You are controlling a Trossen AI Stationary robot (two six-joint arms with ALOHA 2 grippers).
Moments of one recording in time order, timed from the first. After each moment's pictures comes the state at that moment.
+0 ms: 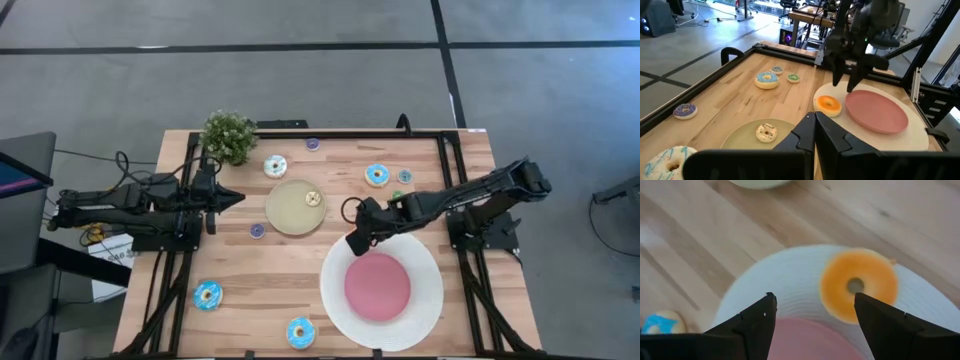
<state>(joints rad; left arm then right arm) 0.01 0.35 0.49 -0.31 -0.16 -0.21 0.19 1.55 1.07 -0.67 0.09 1.06</state>
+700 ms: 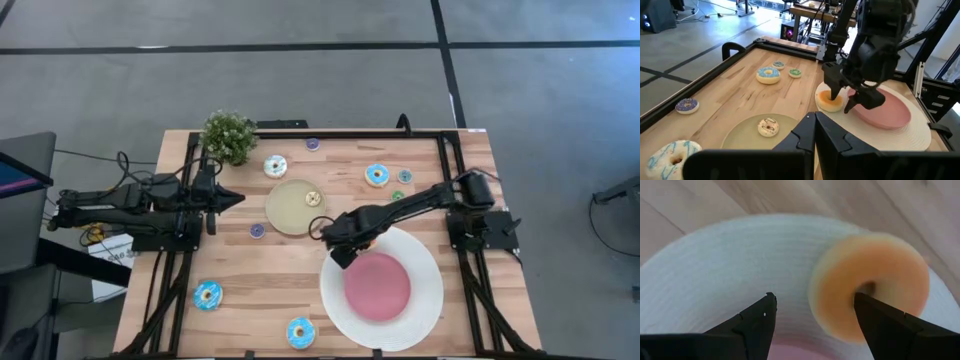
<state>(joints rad) 0.01 0.35 0.49 -0.34 -0.16 -0.21 0.18 1.99 1.41 -0.98 0.03 0.93</state>
